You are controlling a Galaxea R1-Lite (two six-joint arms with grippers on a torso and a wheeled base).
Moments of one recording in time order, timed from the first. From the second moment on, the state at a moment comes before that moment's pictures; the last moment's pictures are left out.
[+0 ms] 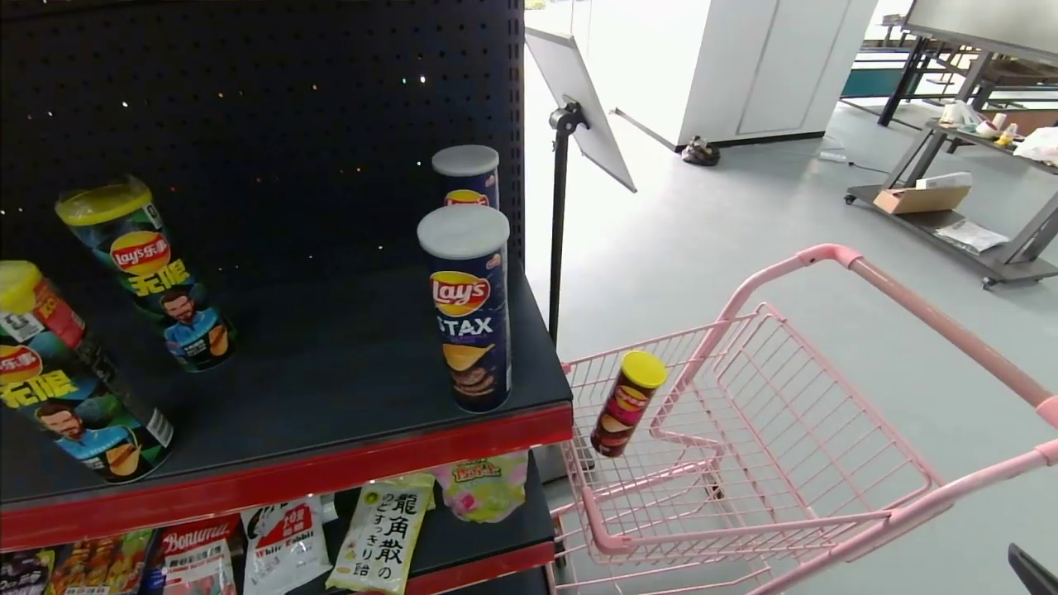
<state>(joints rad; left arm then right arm) -0.23 0.15 -0.24 0.19 0.30 0.37 -0.10 0.50 -0.10 -0.18 -0.04 -0.24</state>
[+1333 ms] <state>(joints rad) -0.23 0.11 -0.23 0.19 0.27 0.37 -0.10 0.49 -0.07 -0.18 -0.04 -0.25</state>
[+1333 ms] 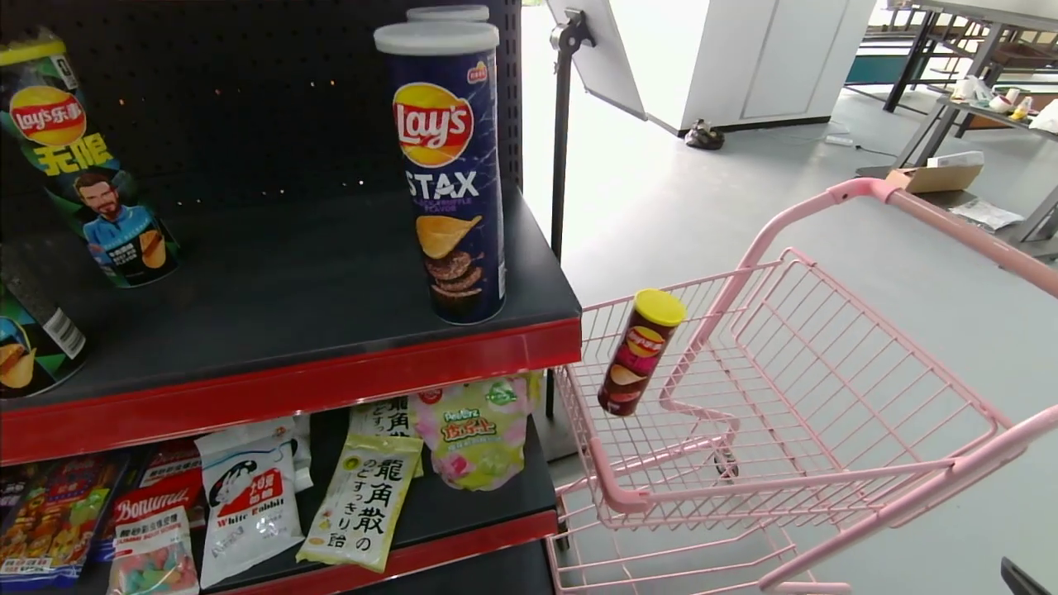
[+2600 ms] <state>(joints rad) -0.23 0.13 -0.18 0.19 0.29 0.28 0.25 1.66 -0.57 -0.76 0.19 -0.02</state>
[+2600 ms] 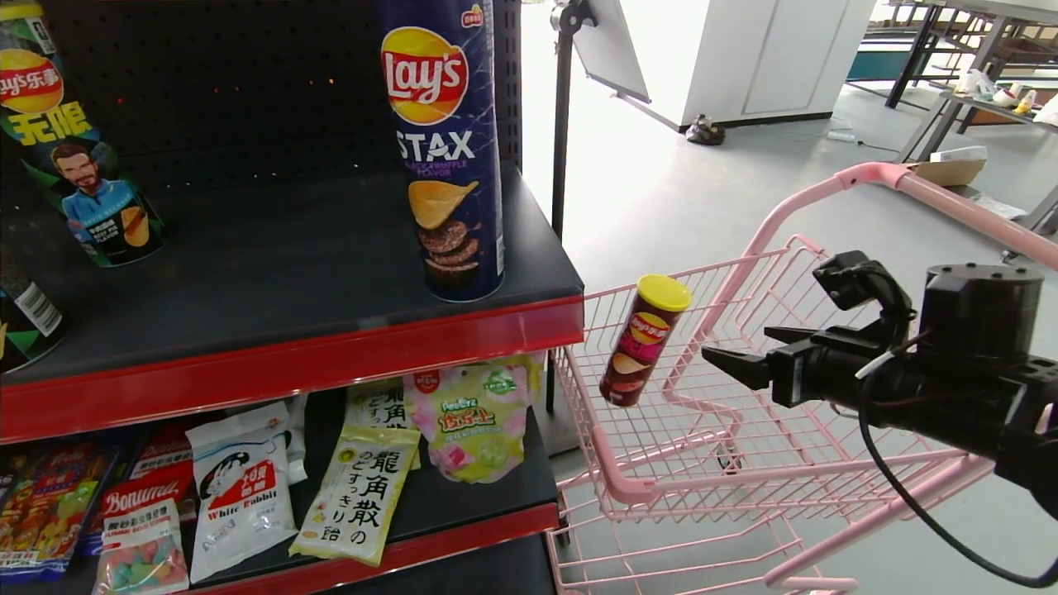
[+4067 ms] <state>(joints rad) -0.23 0.18 -0.17 0.19 0.30 0.30 0.13 2.19 -0.94 -0.95 0.61 -0.02</state>
